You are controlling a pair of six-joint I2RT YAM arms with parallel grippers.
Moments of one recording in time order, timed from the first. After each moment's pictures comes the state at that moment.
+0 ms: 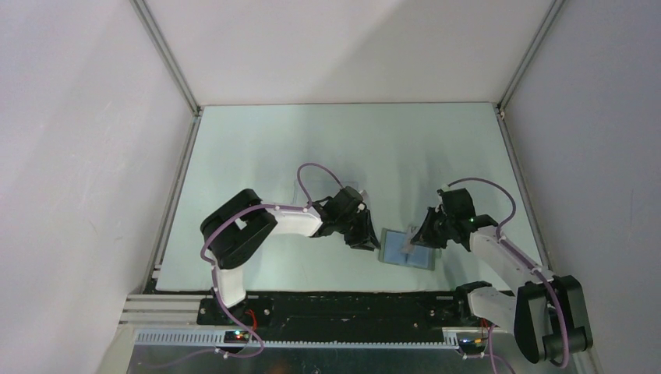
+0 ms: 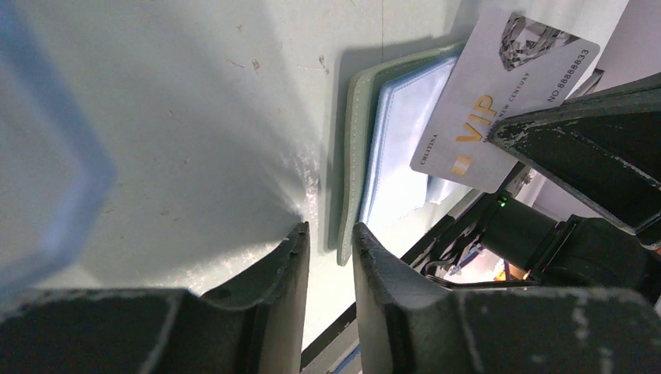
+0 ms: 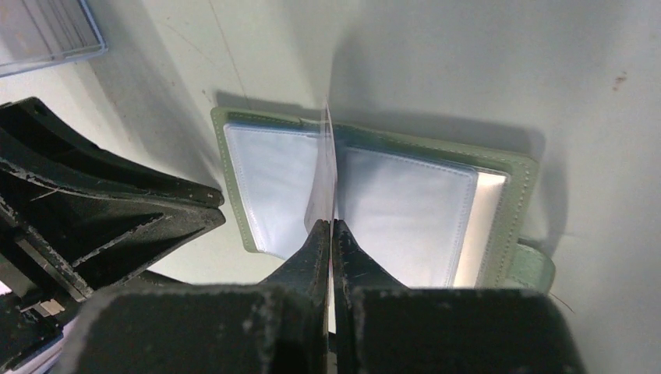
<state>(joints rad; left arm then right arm) -0.91 1.86 0.95 0.04 0.37 -1.01 0.22 1.09 0.50 -0.46 -0.30 0.58</state>
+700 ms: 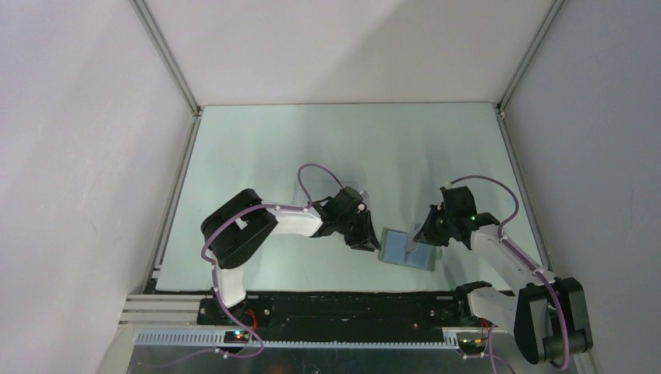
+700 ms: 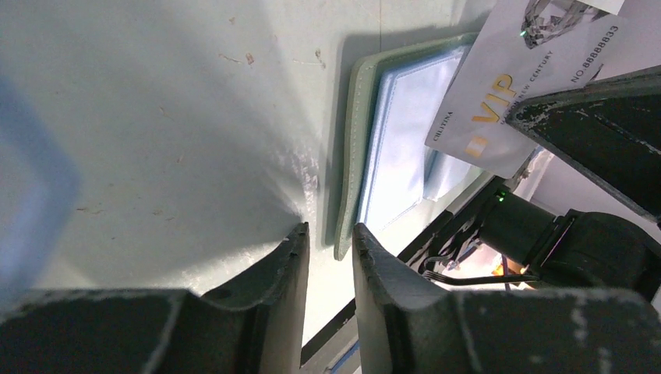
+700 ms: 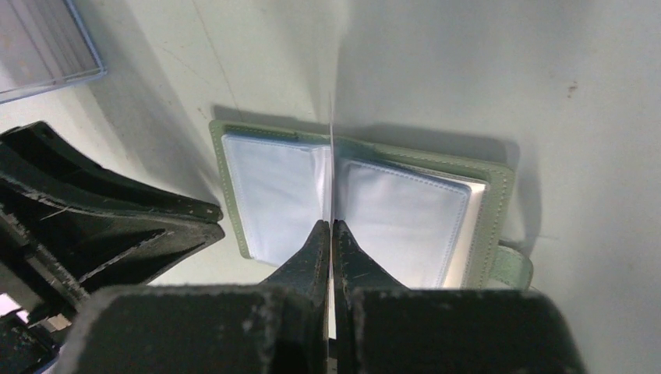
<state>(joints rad) -0.91 1.87 0.95 0.04 0.39 -1.01 0.22 1.08 0.53 -0.50 -0.24 0.59</state>
